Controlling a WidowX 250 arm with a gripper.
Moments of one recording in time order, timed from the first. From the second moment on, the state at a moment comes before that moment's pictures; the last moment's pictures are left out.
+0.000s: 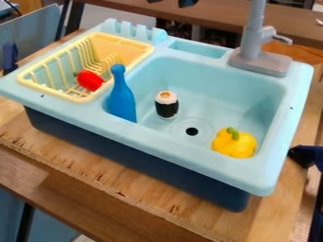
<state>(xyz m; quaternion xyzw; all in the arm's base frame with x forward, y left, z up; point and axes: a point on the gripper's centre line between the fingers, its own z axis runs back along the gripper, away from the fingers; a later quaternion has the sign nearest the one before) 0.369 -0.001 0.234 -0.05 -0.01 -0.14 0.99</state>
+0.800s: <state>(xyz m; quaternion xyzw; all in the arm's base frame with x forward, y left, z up) 0.300 0.042 0.242 -0.05 -0.06 -0.04 1.00</state>
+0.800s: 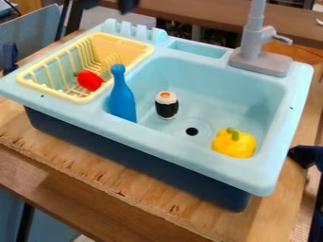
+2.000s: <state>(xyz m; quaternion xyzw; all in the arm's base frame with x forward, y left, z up) 0.288 0.114 0.181 0.01 -0.15 0.34 0.93</state>
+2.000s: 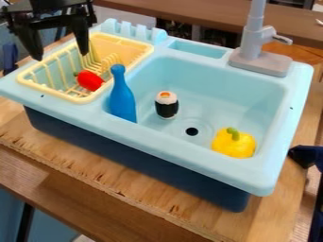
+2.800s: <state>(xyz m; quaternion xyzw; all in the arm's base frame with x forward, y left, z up) 0.321 0.147 0.135 0.01 -0.15 0.43 0.89</state>
